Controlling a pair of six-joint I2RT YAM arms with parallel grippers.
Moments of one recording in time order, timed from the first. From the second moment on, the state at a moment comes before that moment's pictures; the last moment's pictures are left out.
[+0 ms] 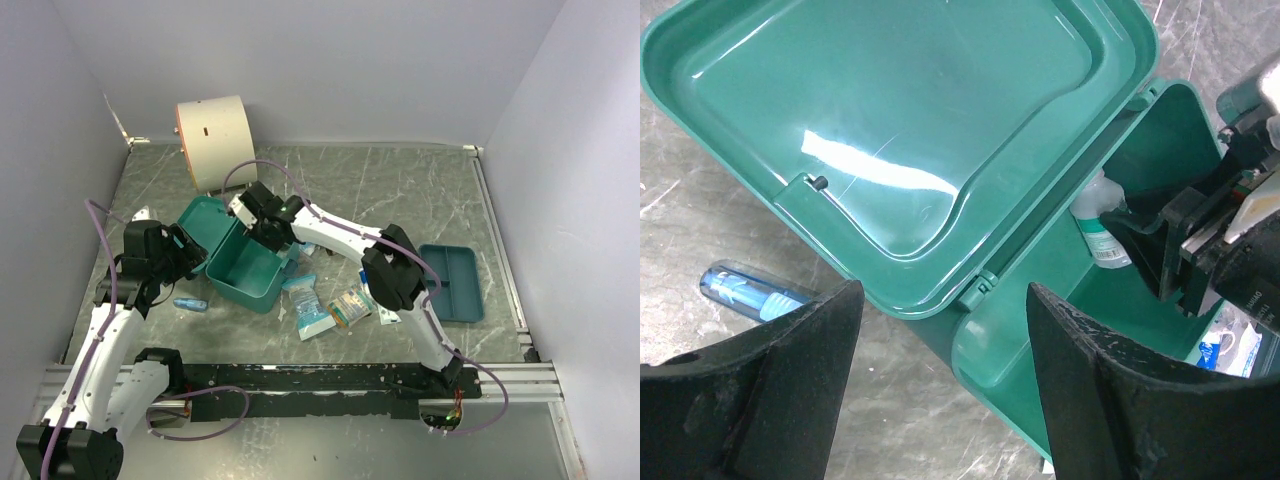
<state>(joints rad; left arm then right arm) -0.09 0.79 0.70 -0.60 -0.02 -0.67 0.90 2.24 1.90 -0.67 0.10 -0.25</state>
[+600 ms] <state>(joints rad) -0.09 0.76 0.77 -0.61 0.01 -0.58 0.88 1.81 1.64 -0.42 0.18 0.03</state>
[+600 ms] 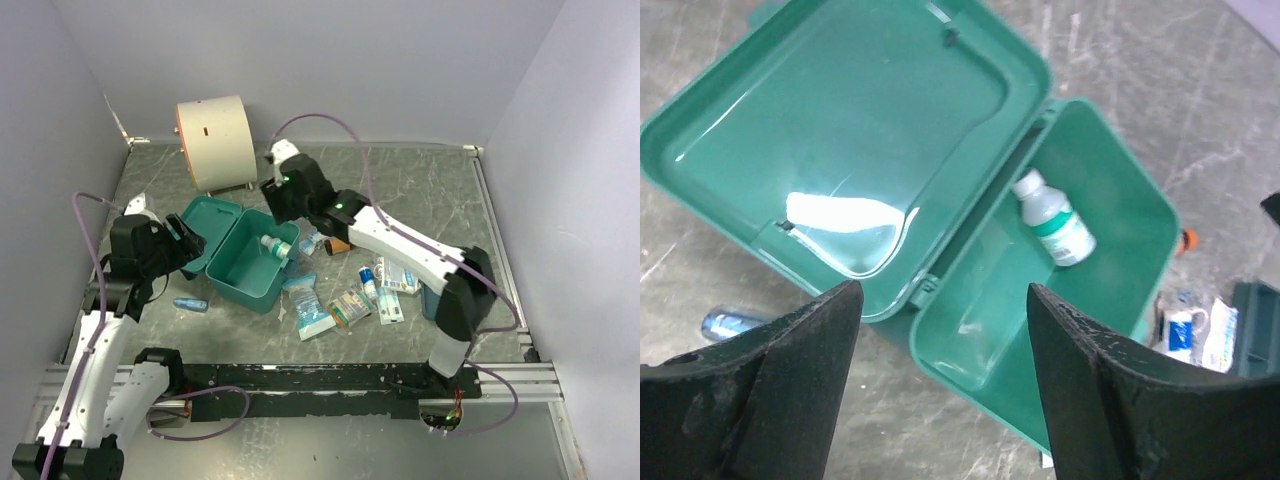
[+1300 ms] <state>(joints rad) -0.09 0.60 0.77 -0.50 0.19 -0.49 0.50 1.44 0.89 -0.27 0.17 0.99</state>
